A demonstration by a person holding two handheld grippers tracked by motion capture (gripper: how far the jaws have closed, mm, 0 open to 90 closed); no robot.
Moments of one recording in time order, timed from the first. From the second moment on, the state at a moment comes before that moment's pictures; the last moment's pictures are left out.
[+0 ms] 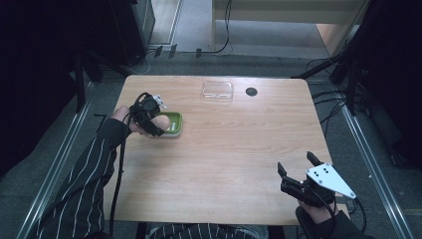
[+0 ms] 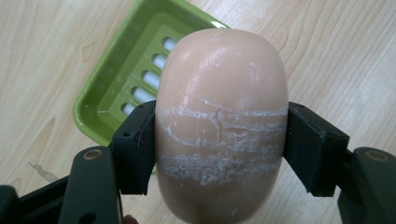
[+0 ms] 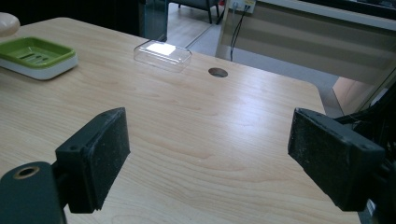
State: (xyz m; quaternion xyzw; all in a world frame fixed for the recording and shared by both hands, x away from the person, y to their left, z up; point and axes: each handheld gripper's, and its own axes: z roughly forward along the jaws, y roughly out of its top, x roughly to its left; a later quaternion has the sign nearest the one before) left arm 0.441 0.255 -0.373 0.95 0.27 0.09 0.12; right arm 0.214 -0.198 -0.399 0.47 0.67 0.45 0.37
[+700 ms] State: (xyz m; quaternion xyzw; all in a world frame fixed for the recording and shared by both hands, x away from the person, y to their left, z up) left arm 0.456 0.242 -0.376 0.96 0.25 0.10 0.13; right arm 0.213 -0.199 -0.399 0.47 0.67 0.44 0.37
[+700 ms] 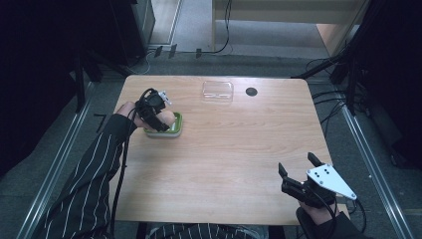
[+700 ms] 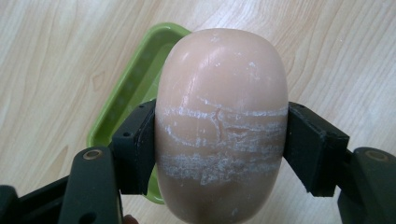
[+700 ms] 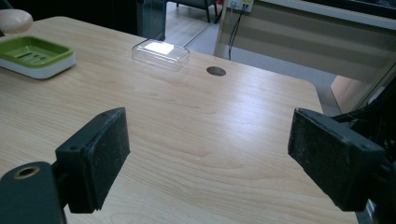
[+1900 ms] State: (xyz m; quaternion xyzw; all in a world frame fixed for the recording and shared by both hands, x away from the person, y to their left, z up) left arm 0.487 0.238 -0.408 0.97 0.20 0.11 0.07; right arm 0.210 -0.196 -0.399 0.46 0.67 0.44 0.37
